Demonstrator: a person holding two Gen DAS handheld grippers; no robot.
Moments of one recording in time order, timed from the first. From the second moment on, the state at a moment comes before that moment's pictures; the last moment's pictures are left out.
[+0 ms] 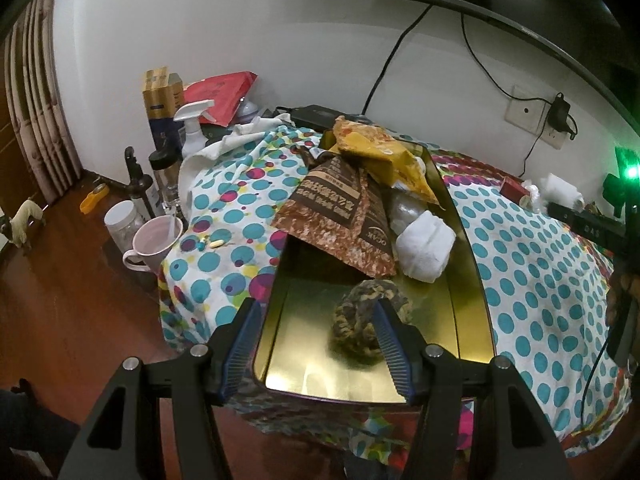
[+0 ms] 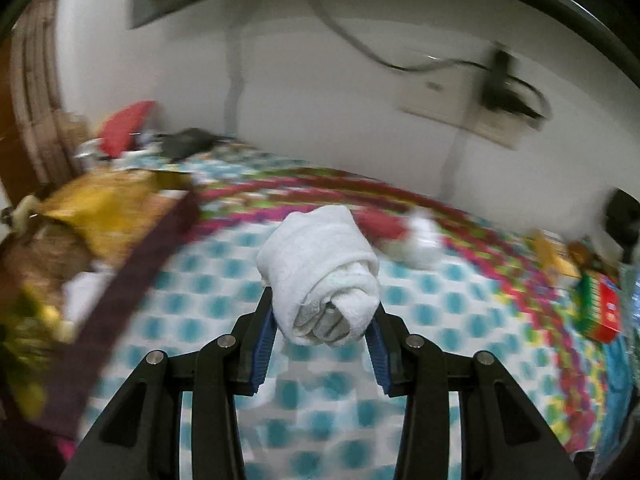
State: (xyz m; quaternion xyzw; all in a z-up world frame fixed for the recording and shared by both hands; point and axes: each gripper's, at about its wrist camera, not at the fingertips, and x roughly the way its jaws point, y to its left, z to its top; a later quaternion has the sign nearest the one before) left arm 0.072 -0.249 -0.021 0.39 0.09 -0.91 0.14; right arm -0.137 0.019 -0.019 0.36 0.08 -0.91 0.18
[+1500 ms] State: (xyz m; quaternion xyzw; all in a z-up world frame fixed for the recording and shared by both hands) left arm 0.100 -0.285 -0.027 0.38 0.09 -0.90 0.18; right arm -0.019 -0.049 0.025 0.35 0.16 -0.87 0.31
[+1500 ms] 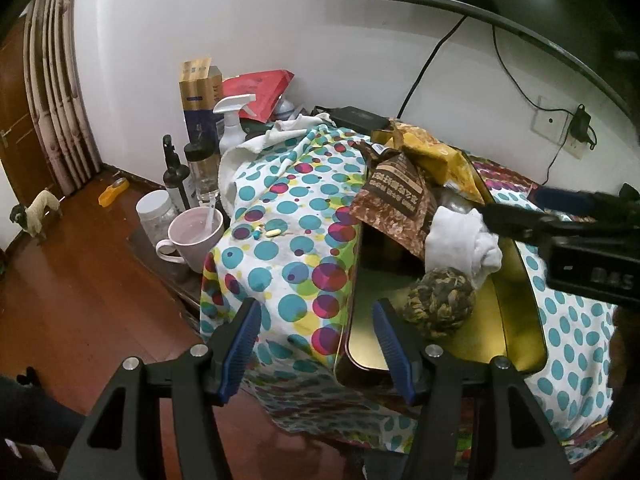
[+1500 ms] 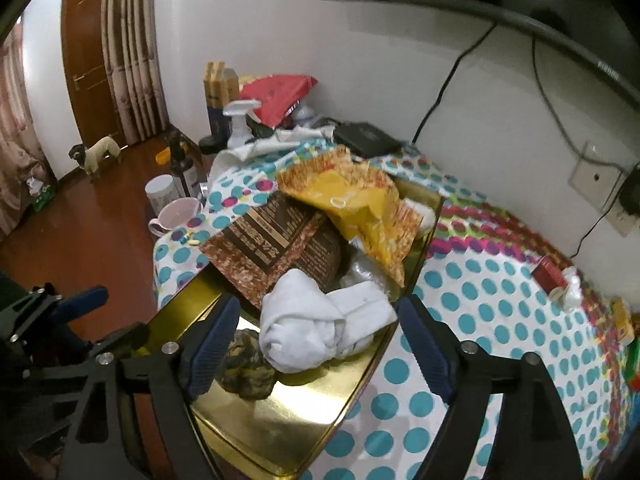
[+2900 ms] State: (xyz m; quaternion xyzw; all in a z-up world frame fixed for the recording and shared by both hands) left arm -0.045 -0.090 -0.033 0.43 -0.03 -0.90 0.02; right arm -0.298 0.060 -0.097 0.41 0.11 -0.90 0.12
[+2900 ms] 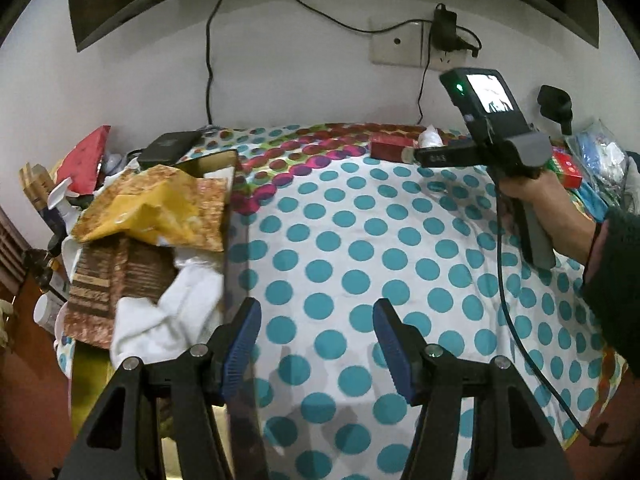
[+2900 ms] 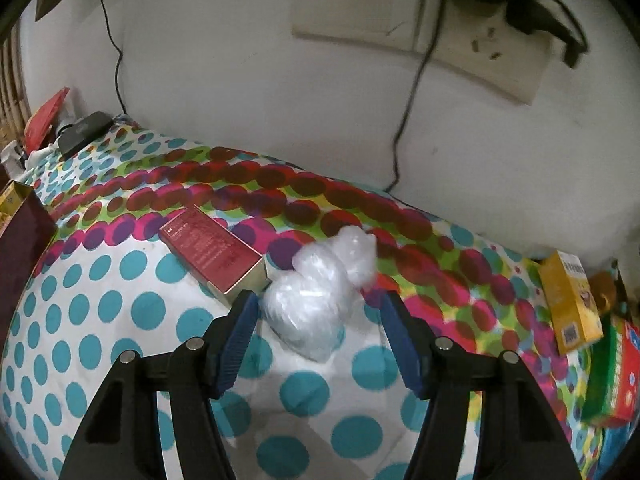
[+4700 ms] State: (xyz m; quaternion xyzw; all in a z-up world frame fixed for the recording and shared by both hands) left arm -0.338 -0.021 -0.079 0.50 0.20 -0.81 0.24; right arm -0.249 0.167 -0.102 0.43 0.01 -0.89 0.16
